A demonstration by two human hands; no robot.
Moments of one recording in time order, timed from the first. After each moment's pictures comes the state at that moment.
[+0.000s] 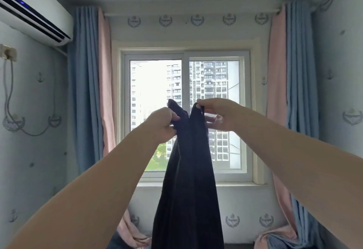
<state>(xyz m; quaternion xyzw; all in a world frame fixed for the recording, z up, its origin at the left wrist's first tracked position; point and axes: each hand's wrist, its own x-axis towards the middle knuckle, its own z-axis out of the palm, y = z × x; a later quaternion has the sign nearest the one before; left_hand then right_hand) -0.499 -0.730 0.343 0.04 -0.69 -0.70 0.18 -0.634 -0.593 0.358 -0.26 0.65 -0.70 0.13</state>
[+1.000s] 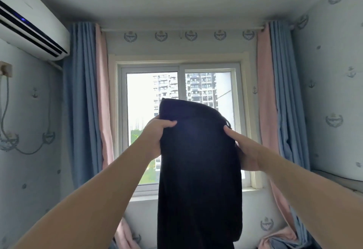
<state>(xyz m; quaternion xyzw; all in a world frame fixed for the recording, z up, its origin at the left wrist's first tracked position) -0.475 -0.843 0.328 -0.11 -0.62 -0.75 0.20 -0.588 -0.595 0.282 -0.29 0.61 -0.70 0.24</state>
